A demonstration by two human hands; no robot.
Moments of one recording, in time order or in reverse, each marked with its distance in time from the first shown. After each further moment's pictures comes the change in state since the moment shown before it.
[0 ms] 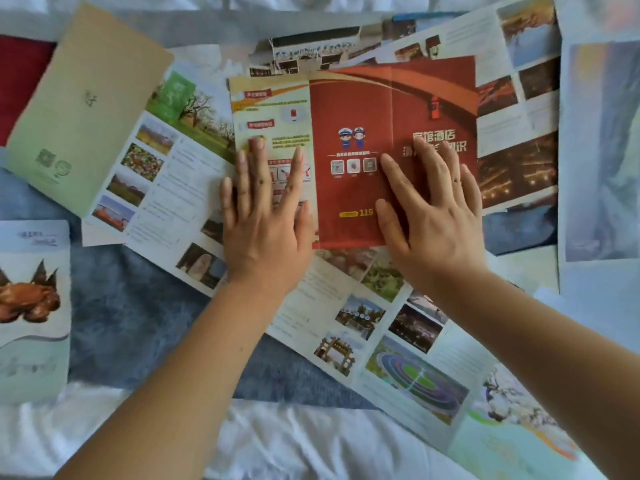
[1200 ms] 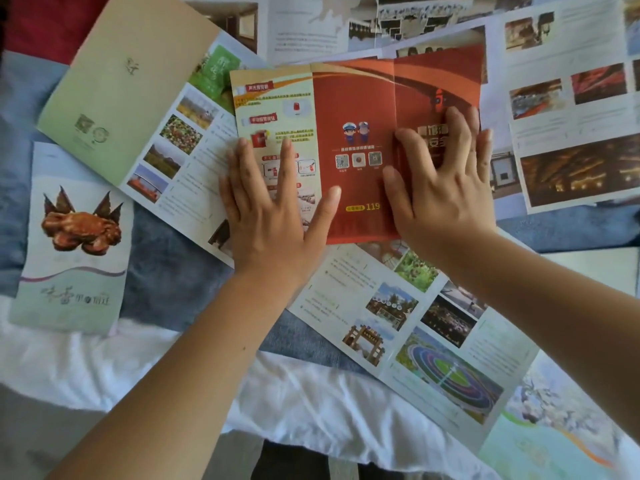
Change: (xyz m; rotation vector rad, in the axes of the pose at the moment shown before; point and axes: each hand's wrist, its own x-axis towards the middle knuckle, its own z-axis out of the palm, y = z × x) left_hand -0.047 -0.059 -0.009 -0.108 0.010 -0.280; right_hand 0.019 -0.074 0.026 -0.039 -0.047 -0.081
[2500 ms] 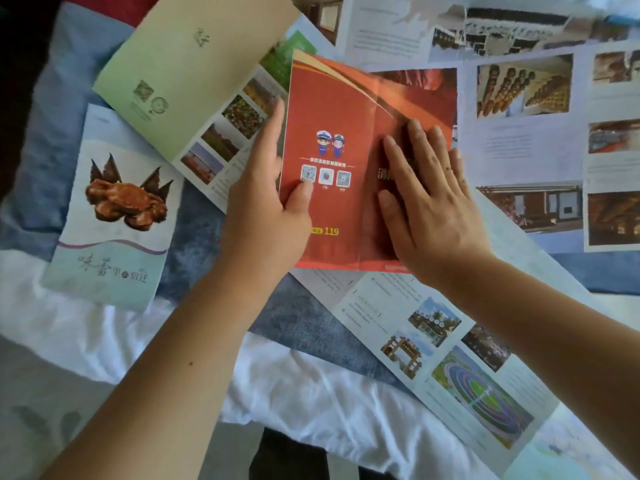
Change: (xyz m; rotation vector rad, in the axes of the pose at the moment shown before) left_hand 0.004 -0.047 -0.061 -0.886 -0.035 -0.162; right_hand 0.006 -0.058 0.008 0.132 -0.097 -0.303
